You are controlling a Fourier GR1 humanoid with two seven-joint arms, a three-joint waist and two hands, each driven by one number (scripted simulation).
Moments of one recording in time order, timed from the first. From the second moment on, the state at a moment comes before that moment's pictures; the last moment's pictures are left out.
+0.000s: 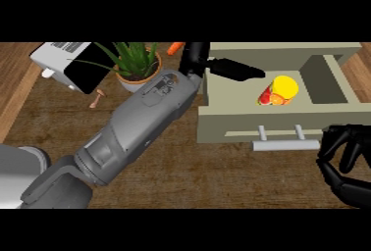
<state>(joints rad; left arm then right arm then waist) -1.26 0.02 -0.57 -0.57 0.67 0.51 -0.37 -0.03 -0.29 -0.16 -2.00 -0.17 0.45 0.00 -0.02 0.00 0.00</state>
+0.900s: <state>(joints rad) -0.94 0.32 -0.46 -1.03 0.67 0.44 -0.22 -0.10 -0.27 0.02 -1.88 0.36 0.31 -0.03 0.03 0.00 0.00</state>
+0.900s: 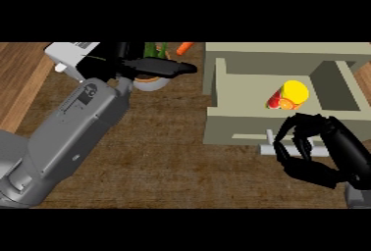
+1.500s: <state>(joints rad) -0.68 0.47 -0.38 -1.25 0.69 0.35 -0.23 -0.26 -0.27 0.24 -1.45 0.83 0.09 -0.15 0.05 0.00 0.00</state>
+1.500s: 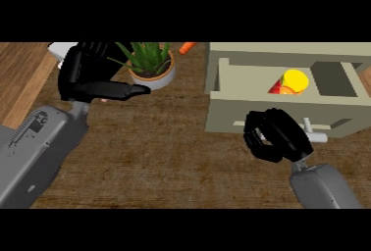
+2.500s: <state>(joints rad) -0.44 0.58 -0.25 -1.38 0.71 0.17 -0.26 -0.84 -0.22 0.03 -0.45 0.86 -0.09 -0.45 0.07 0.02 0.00</state>
